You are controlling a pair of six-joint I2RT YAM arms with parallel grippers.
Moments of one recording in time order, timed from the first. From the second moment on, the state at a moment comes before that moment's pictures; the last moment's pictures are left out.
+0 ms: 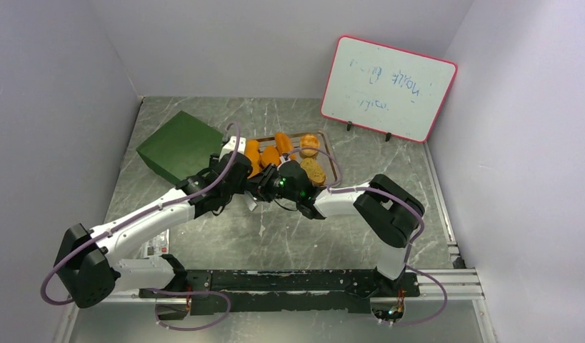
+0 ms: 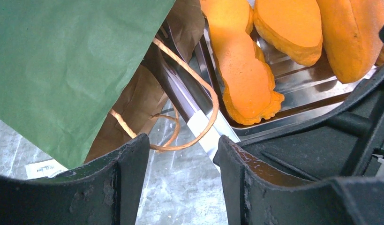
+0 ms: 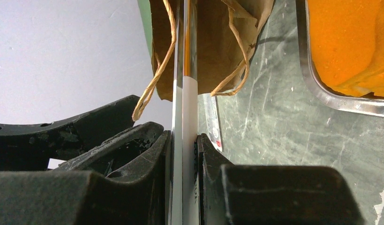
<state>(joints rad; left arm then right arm) -0.79 1.20 0.89 -0.46 -0.63 -0.36 0.88 1.81 0.85 0.67 -0.17 1.46</state>
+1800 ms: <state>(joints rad) -0.66 1.26 0.92 -0.20 -0.90 -0.21 0.94 1.59 0.68 0.61 -0.10 1.44</state>
